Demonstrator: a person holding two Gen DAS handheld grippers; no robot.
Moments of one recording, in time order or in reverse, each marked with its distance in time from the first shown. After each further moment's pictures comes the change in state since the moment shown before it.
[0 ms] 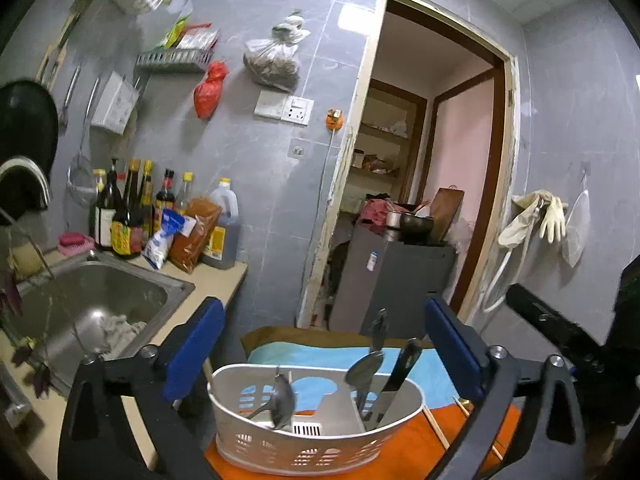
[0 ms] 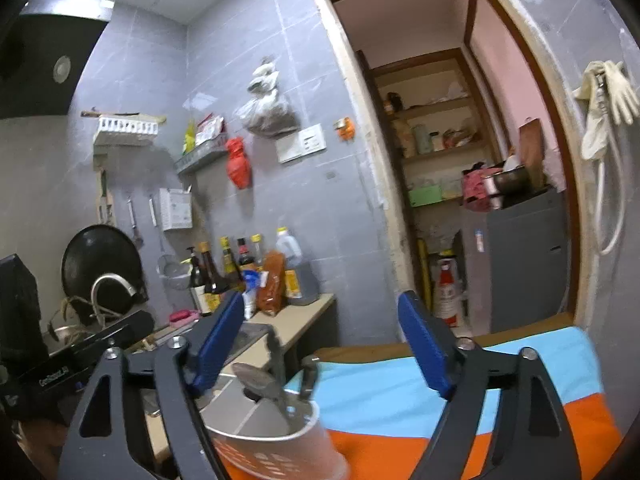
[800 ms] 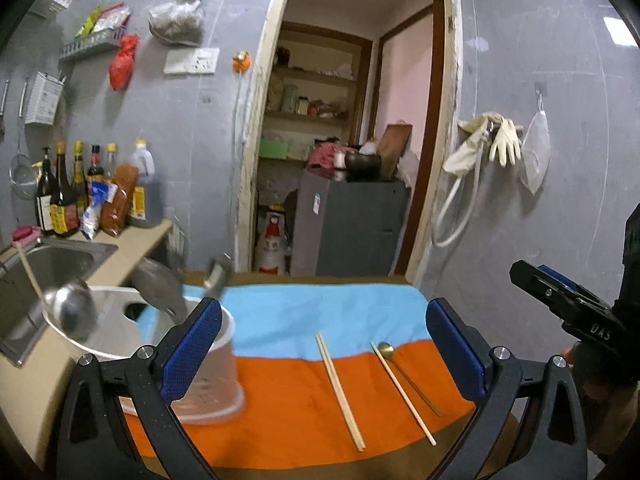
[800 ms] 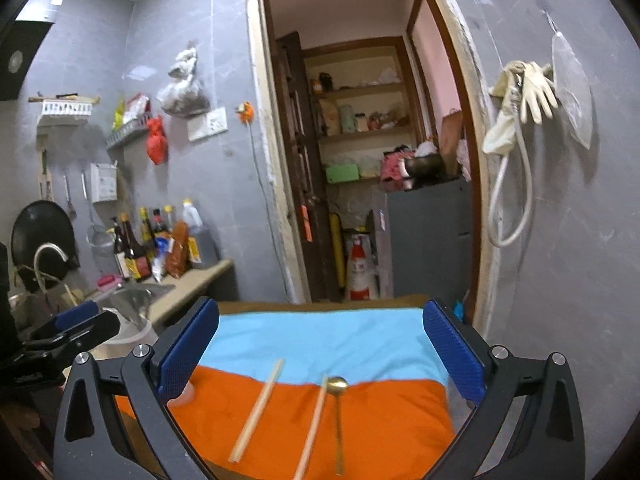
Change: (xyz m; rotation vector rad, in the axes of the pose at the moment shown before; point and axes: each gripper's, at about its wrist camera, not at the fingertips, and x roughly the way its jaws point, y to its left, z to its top) left arm 0.043 -0.148 -0.068 0.108 0.195 -0.123; right arm -0.084 -0.137 -0.007 -0.030 0.128 -0.244
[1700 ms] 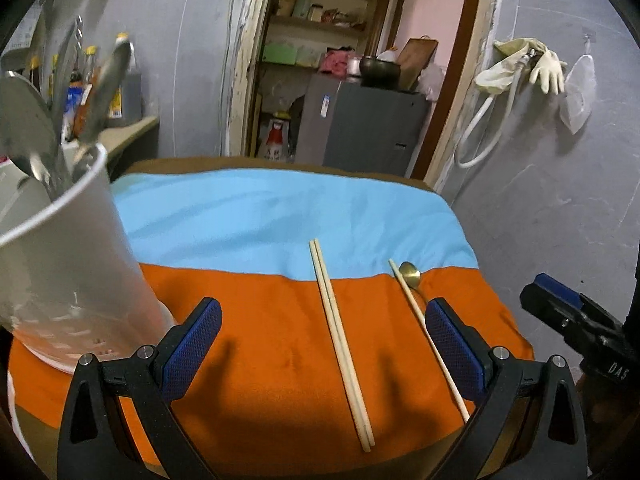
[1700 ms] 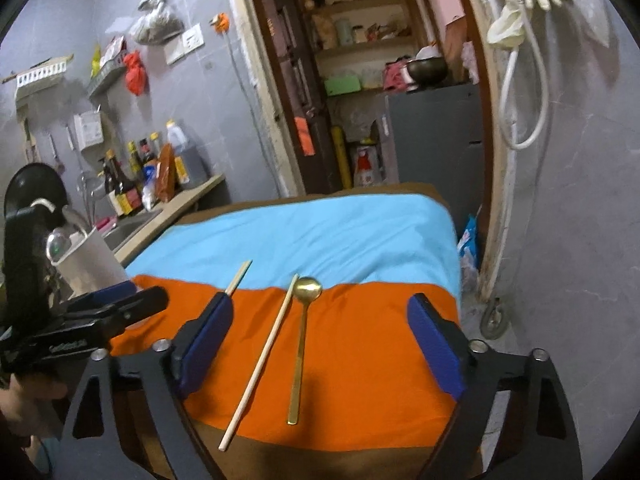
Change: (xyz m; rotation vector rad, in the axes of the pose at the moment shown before) left arm 0.111 0.004 -0.063 -0.082 0.327 0.017; right arm 0.065 -0.044 -0.070 0.046 0.313 0.086
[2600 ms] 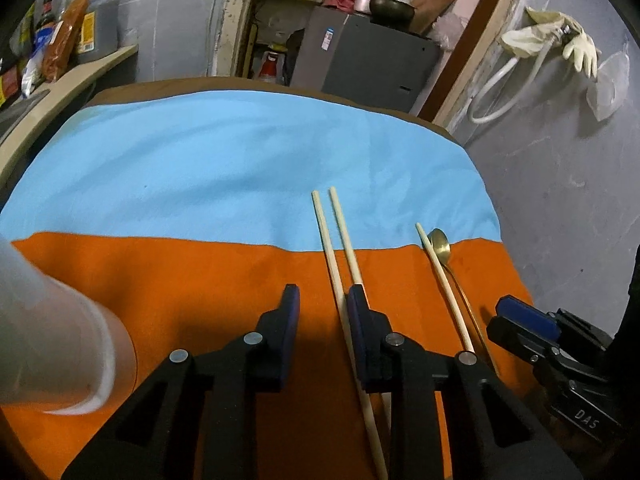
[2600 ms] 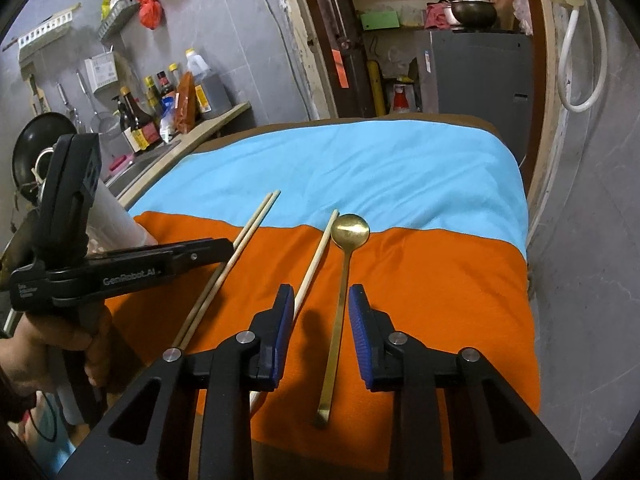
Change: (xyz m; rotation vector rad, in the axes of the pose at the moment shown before) left arm 0.048 0.025 0.015 -0.052 0.248 -0.050; right arm 0.055 0.011 -0.007 -0.046 0.244 0.090
